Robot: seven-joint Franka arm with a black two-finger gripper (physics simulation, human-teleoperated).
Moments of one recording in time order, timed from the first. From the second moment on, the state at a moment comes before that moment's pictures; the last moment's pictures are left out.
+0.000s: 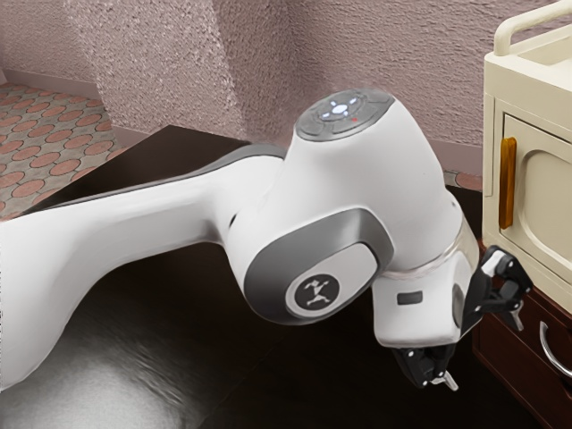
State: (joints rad) arm -0.36 0.05 -0.19 -1.72 -0.01 2.12 1.45
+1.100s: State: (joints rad) arm -0.43 0.13 -0.17 -1.74 -0.02 2.27 1.49
